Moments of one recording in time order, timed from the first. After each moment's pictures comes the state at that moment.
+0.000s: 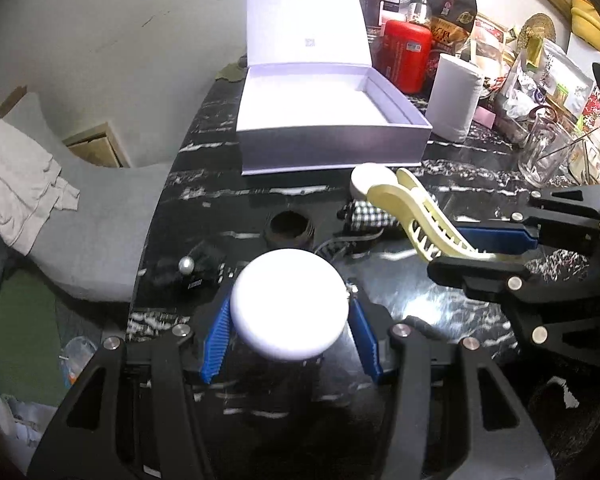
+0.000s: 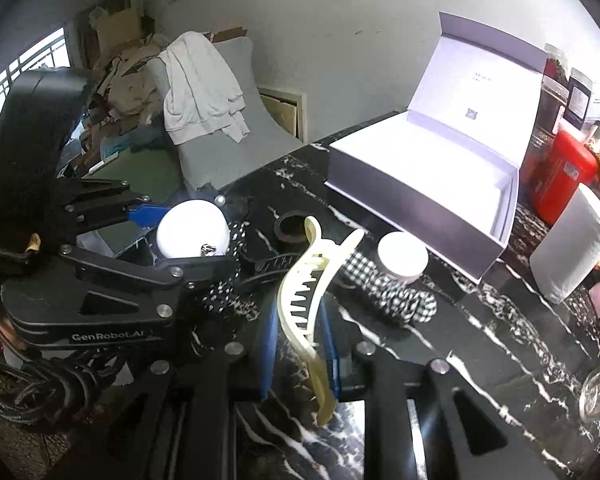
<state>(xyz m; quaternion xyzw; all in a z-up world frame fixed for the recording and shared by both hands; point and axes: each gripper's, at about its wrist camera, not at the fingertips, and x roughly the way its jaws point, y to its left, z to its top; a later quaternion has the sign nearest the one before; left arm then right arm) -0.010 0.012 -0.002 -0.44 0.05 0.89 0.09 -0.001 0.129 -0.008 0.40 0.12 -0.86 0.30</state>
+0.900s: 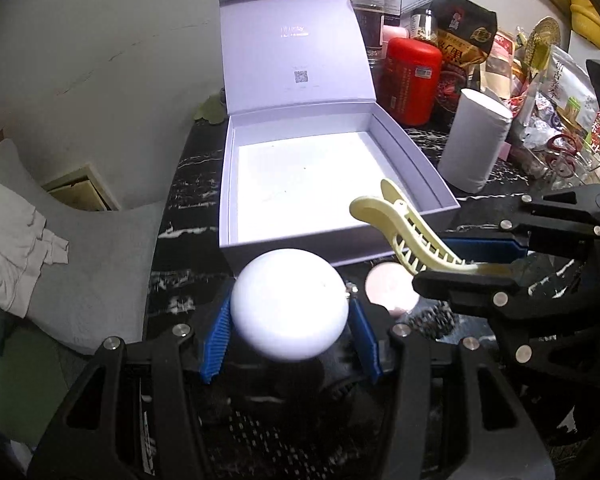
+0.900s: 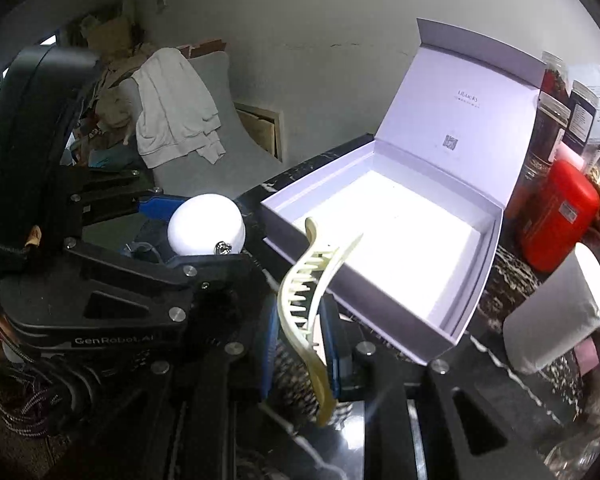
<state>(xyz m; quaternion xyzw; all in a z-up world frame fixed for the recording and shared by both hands) -0.119 0.035 0.022 -0.43 0.08 0.89 0.11 -0.102 0.145 0.009 0.39 0.12 -0.87 0.29</state>
